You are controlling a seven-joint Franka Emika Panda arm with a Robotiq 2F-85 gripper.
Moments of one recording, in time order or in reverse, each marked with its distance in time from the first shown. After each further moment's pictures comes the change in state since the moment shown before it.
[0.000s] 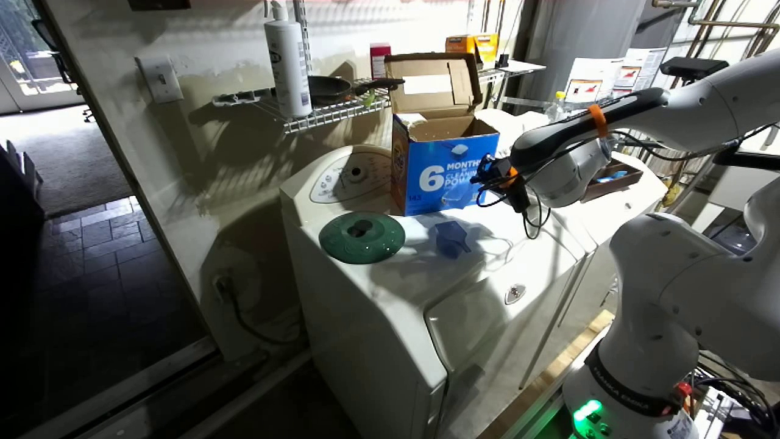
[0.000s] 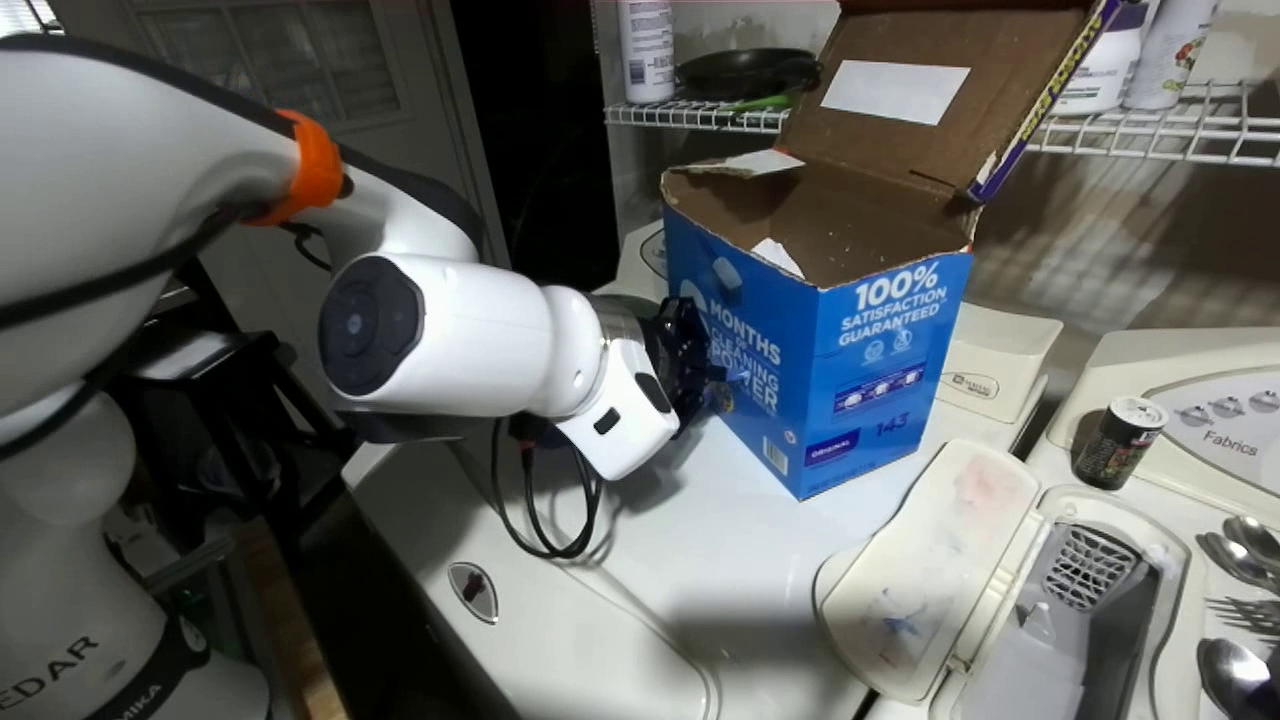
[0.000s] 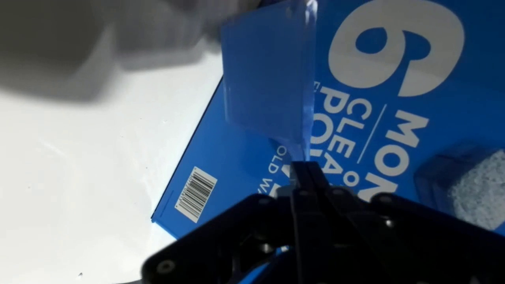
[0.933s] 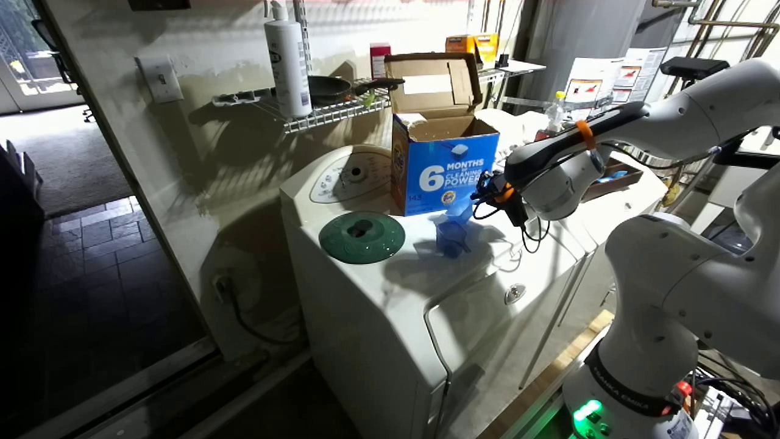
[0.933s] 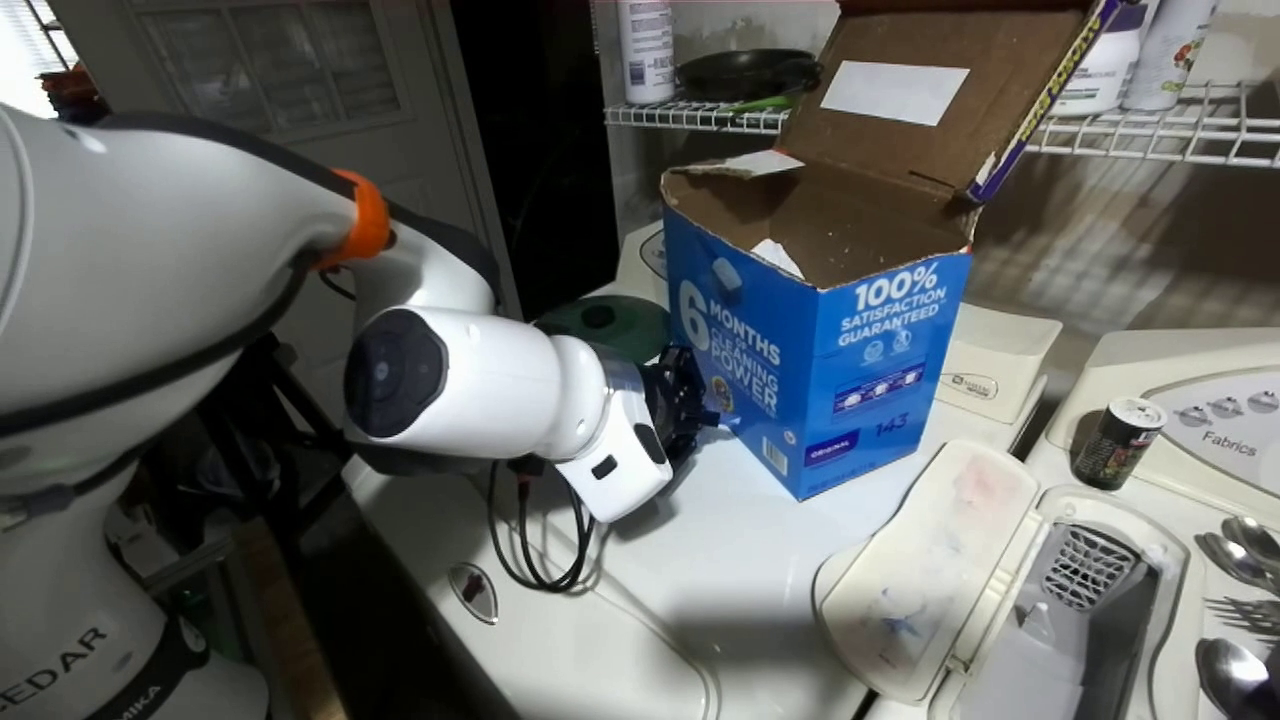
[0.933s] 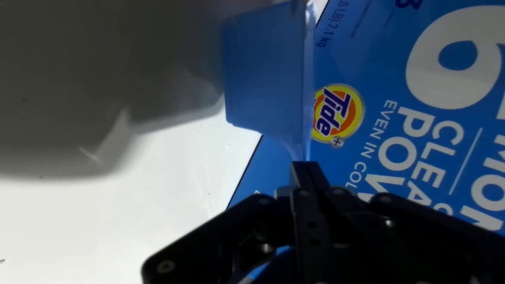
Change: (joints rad) arm 0.121 0.000 -0.153 0.000 0.000 0.049 0.002
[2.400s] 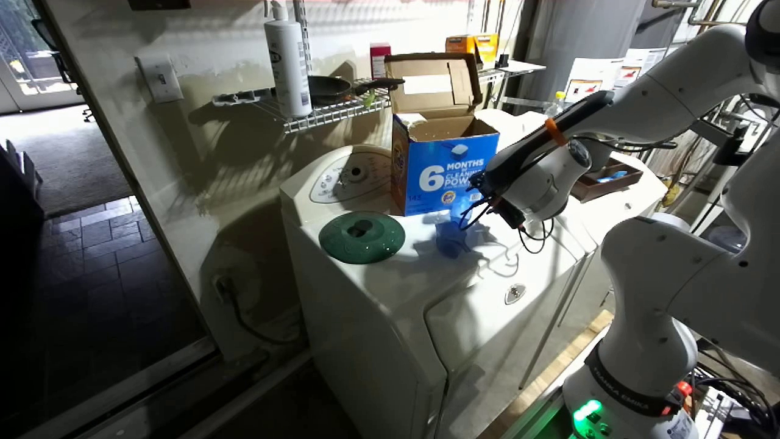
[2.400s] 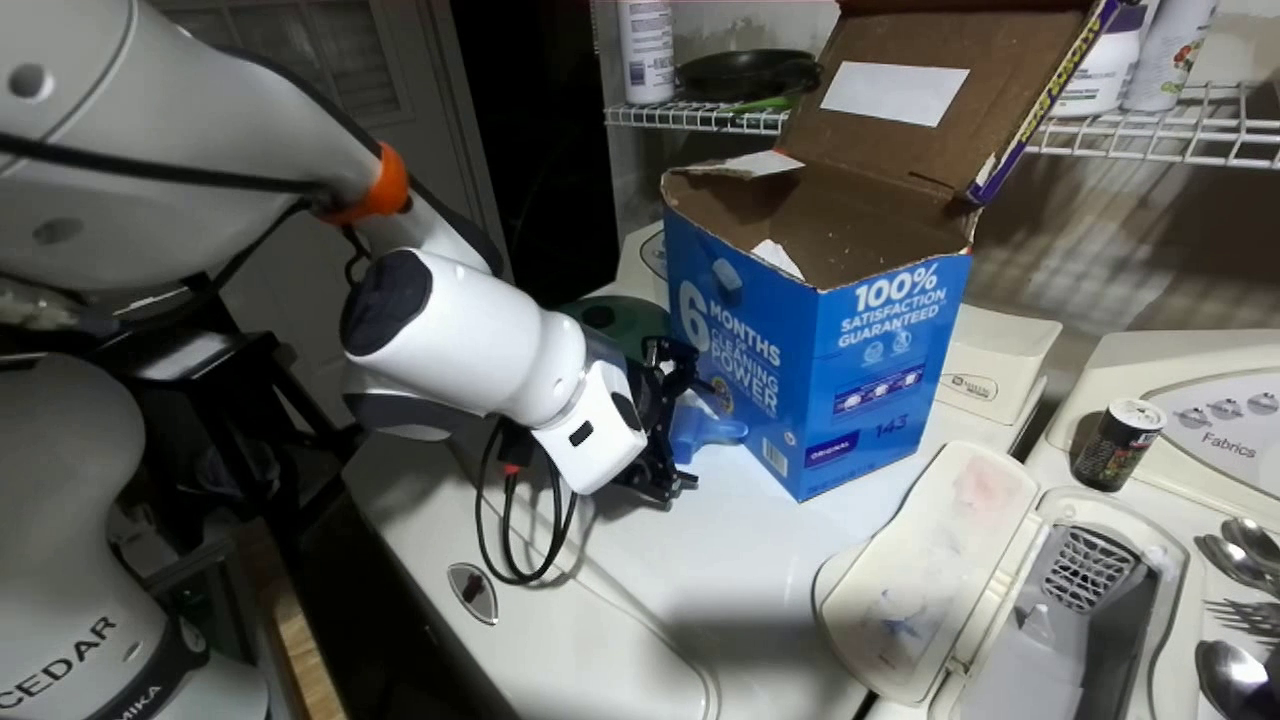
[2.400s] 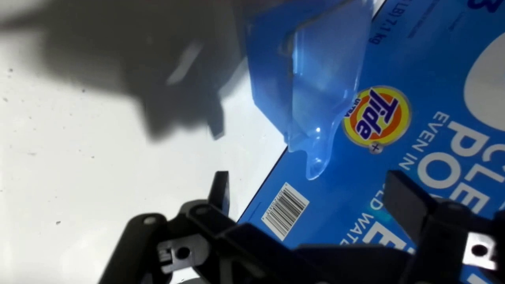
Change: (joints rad) arm 0.136 0.242 0.002 0.000 0.223 0.042 -0.003
